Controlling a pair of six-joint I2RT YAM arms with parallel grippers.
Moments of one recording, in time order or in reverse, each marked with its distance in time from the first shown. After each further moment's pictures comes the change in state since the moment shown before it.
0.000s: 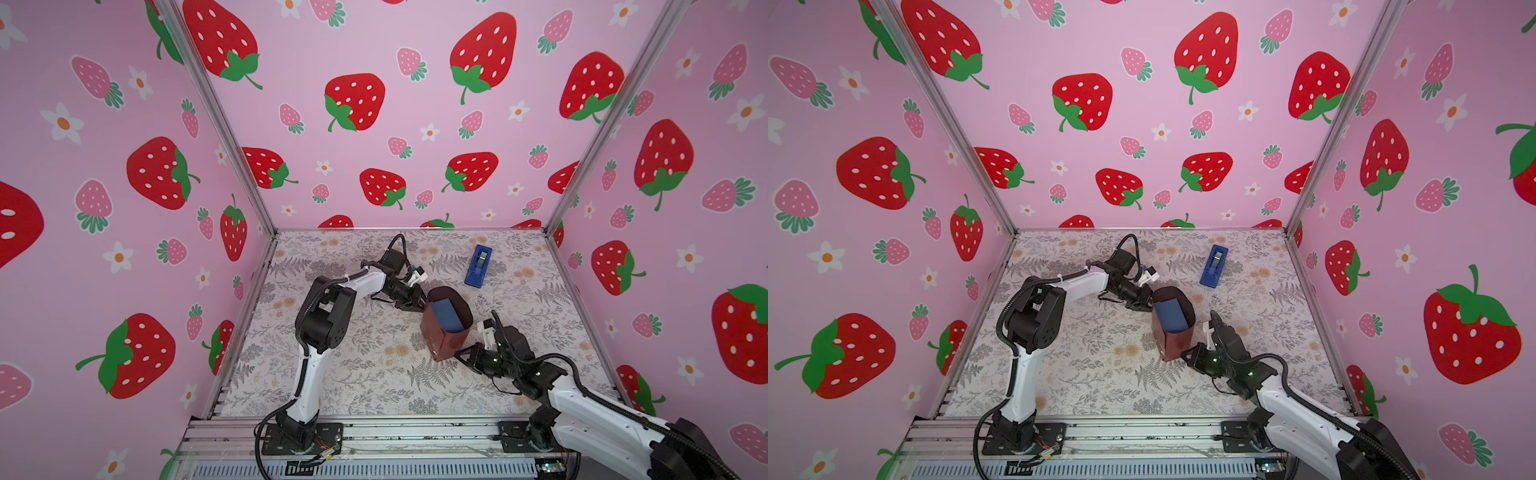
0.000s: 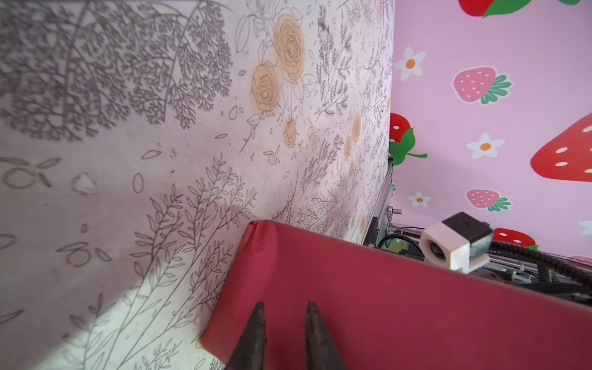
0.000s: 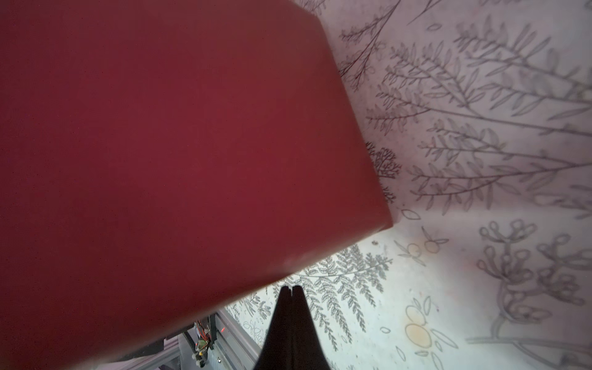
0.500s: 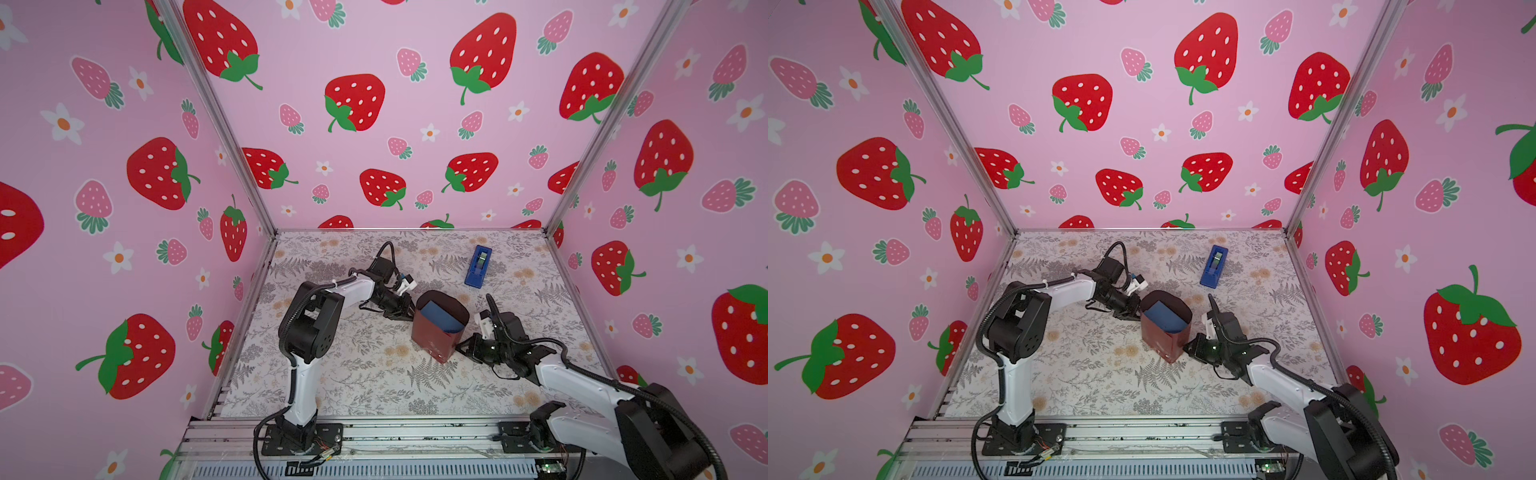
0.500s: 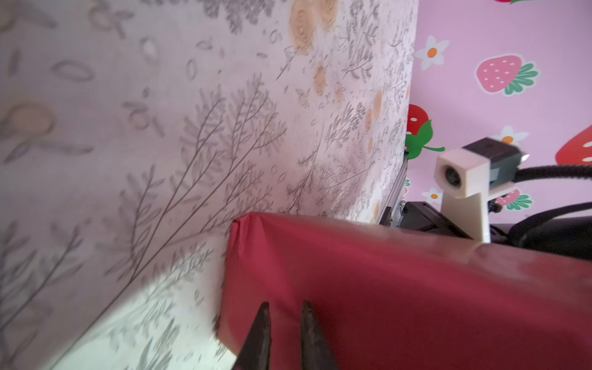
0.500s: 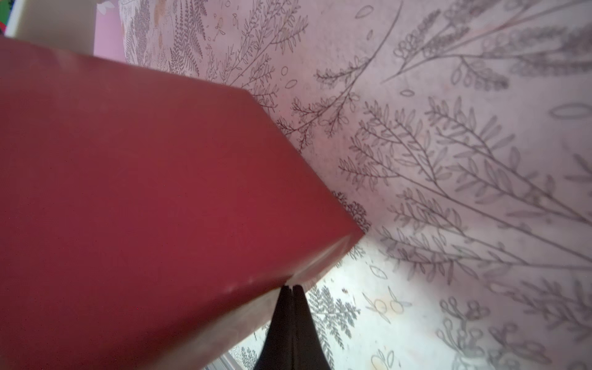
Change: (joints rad) left arm 0.040 -0.200 -0.288 0.051 -0.083 0.005; right arm -0.113 0.286 0.137 0.003 -0.130 -0.212
